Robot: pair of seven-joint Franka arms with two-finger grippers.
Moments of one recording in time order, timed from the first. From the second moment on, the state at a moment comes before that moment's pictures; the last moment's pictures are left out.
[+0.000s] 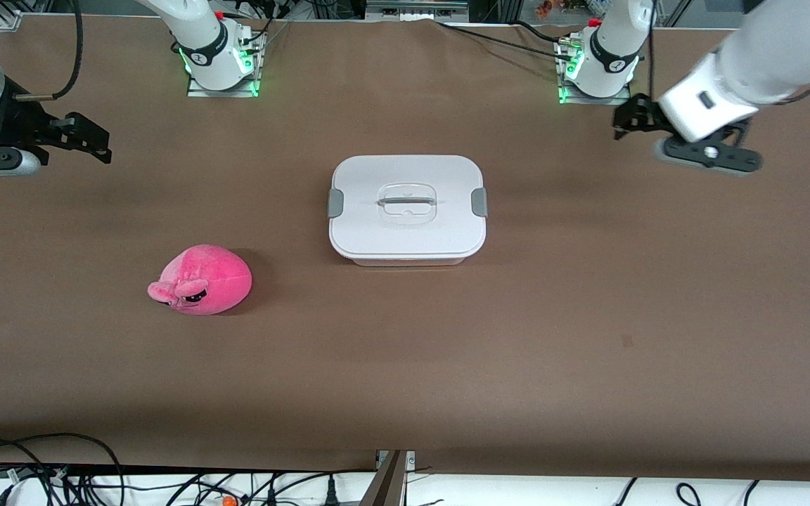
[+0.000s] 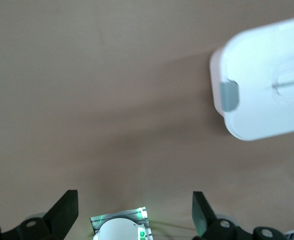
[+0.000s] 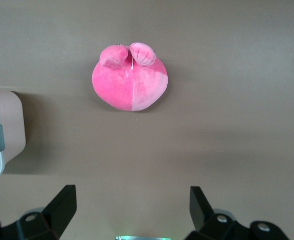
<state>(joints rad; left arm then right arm) -0.17 0.00 -0.13 -1.66 -0.10 1.43 -0.07 0.29 -0.02 -0.21 -1.62 -0.02 1.54 0.04</state>
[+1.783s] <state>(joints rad) -0.66 0.61 -0.13 -1.38 -0.14 1.92 0.60 0.29 0.06 -0.22 -1.61 -0.02 1.67 0.04</state>
